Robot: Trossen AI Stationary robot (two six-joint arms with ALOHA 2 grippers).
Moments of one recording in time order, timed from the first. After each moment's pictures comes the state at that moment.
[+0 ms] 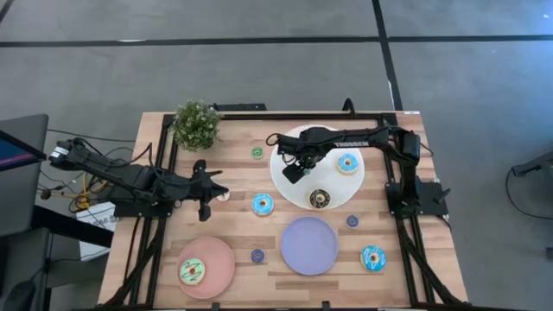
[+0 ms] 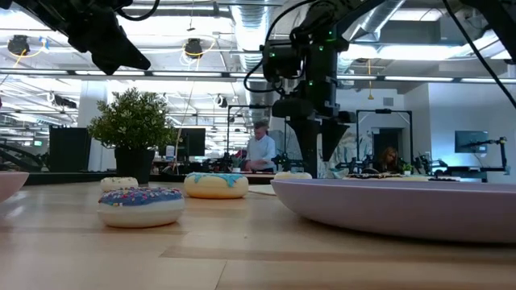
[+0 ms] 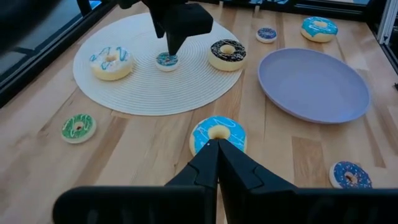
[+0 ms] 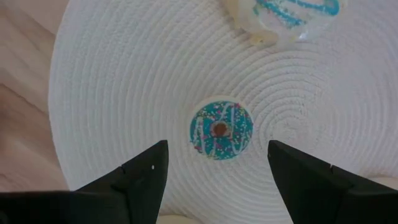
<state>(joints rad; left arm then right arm) -0.30 0.77 0.53 -0.28 -0.43 -0.30 -0.23 1.97 1.50 -1.02 0.08 0.55</state>
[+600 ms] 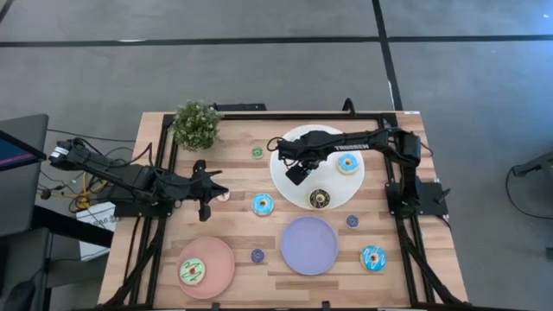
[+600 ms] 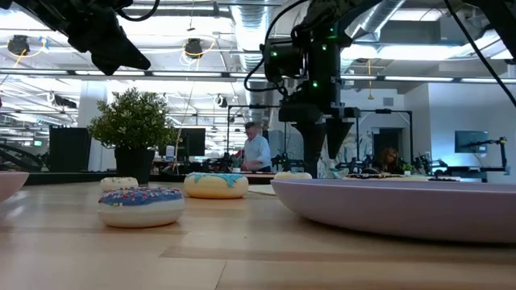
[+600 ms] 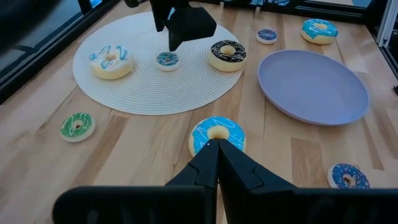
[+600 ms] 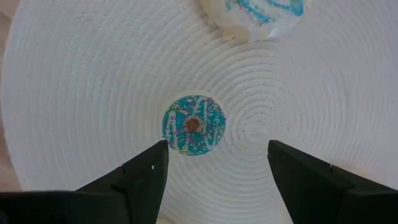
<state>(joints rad) -0.30 0.77 0.53 -0.28 -0.43 -0.32 -0.20 1.96 1.47 -1.04 0.19 0.54</state>
